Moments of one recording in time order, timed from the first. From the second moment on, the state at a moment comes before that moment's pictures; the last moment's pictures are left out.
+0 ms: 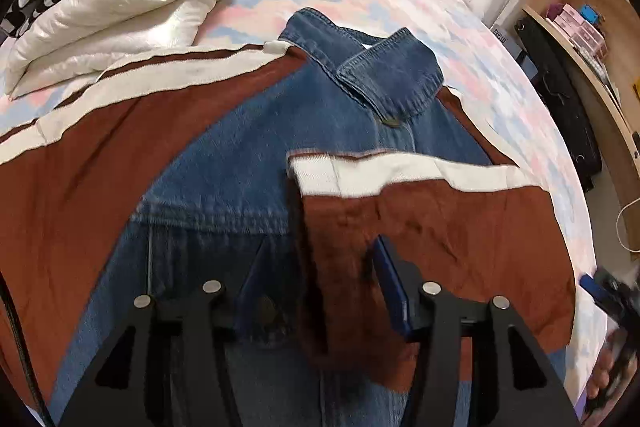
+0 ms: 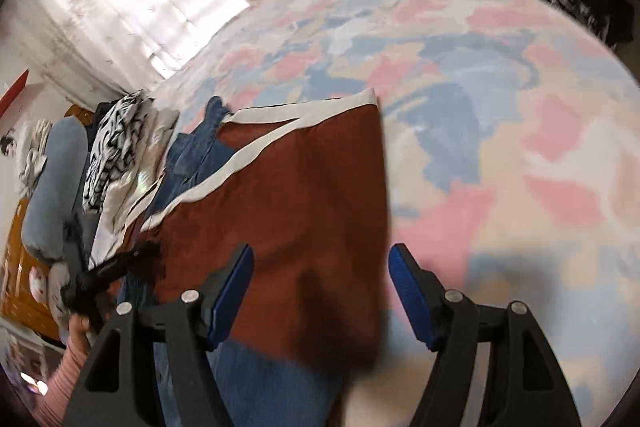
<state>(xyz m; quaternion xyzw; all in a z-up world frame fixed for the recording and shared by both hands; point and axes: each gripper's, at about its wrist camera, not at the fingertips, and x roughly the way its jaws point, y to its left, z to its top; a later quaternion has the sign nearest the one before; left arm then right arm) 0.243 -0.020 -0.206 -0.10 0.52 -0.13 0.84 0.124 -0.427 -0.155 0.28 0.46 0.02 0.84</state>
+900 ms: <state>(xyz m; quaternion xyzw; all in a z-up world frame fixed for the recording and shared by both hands) 0.270 -0.021 -0.176 0.00 0.48 -0.07 0.87 0.176 -0.418 -0.150 0.16 0.48 -0.05 0.86</state>
